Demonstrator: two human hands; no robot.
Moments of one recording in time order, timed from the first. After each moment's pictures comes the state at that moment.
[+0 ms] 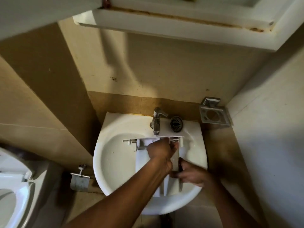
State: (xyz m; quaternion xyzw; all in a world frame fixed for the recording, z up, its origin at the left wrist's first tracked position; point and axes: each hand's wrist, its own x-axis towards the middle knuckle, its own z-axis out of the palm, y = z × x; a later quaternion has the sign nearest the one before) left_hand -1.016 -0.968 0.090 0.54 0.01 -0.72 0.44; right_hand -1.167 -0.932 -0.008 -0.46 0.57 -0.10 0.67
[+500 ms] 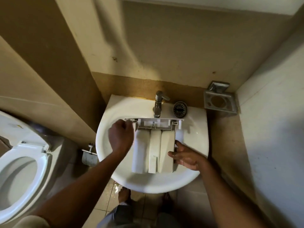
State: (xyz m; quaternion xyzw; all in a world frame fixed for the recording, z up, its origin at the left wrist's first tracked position) left_hand -0.924 -0.954 0.046 0.82 -0.41 -0.21 0.34; right_hand -1.176 -0.945 -0.032 -0.32 0.49 -0.18 0.79
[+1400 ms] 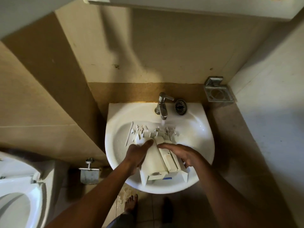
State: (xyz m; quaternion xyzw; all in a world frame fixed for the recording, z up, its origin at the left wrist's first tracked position) left_hand -0.868 -0.944 -0.010 0.65 -0.31 -0.65 0.21; right_hand -1.056 -0.929 0.042 -0.27 0.74 -0.03 0.62
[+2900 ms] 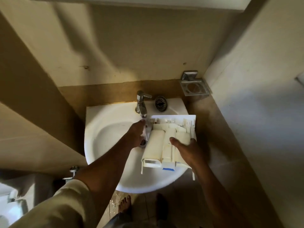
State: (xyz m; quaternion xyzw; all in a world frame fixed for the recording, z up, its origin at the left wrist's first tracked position) left_hand -0.952 -1.014 0.001 0.55 -0.25 -0.77 0.23; right_hand -1.116 -0.876 0.047 -0.24 0.86 -0.24 0.37
